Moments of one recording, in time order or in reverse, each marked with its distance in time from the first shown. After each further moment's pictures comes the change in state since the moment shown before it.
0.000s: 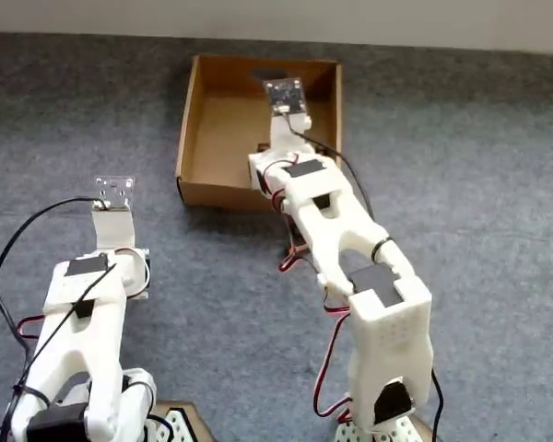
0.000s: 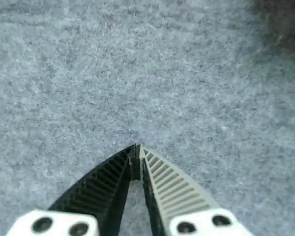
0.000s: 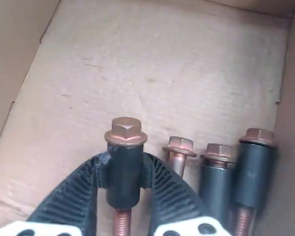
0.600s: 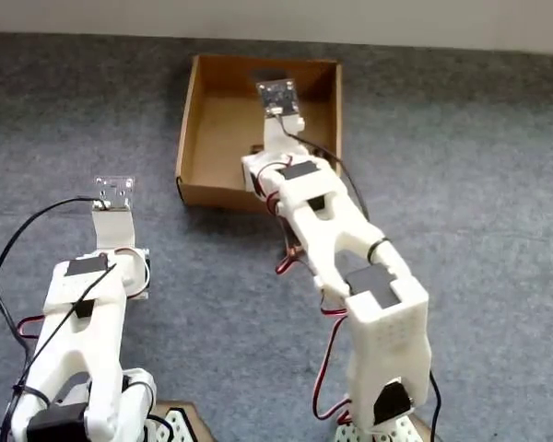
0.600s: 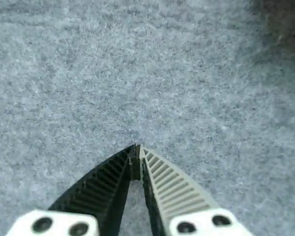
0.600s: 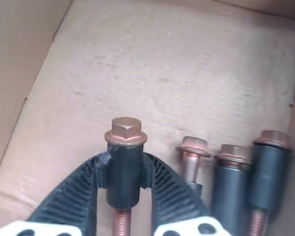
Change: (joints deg) left arm 0.0 0.0 0.0 0.0 0.0; right arm -1.7 0.0 0.0 0.0 0.0
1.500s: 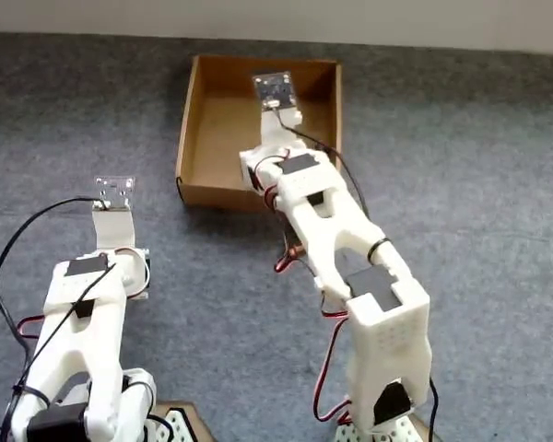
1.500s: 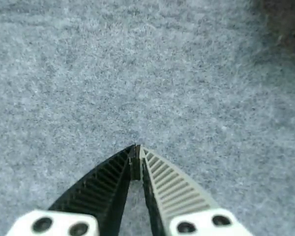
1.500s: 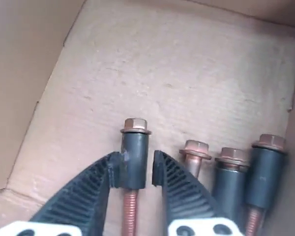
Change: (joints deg) left arm 0.0 0.0 0.0 0.0 0.0; right arm 0.3 -1.2 -4.3 6.2 0.0
